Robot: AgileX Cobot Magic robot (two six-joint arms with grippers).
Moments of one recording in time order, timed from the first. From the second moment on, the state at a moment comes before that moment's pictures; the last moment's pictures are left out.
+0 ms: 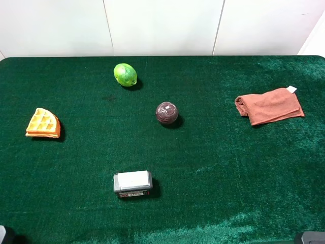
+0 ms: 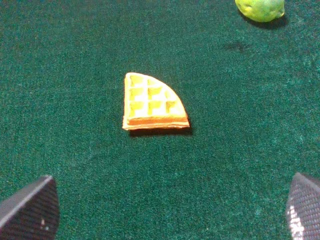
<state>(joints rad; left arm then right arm) -0.04 -0.01 -0.50 0.02 1.06 0.04 -0.06 -0.01 -0.50 -0.01 1.03 0.01</state>
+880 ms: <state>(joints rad) -0.04 0.50 -0.71 0.02 1.07 0.04 -0.06 -0.01 -0.50 -0.01 1.03 0.01</state>
